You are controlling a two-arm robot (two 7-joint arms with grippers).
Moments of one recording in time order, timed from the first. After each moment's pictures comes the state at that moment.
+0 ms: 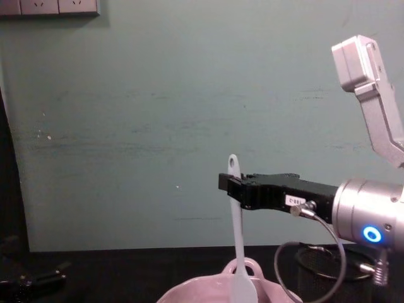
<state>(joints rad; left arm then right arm) -0.20 0.60 0.45 -1.41 -0.25 -0.12 0.03 0.42 0.25 -0.44 -1.36 0.40 0.04 0.40</state>
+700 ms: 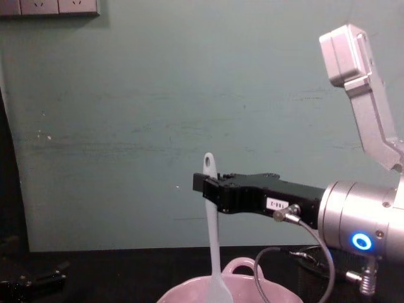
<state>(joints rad) -0.20 0.60 0.45 -1.41 -0.25 -0.12 0.03 0.37 0.25 -0.47 -1.44 0.40 0.05 0.41</state>
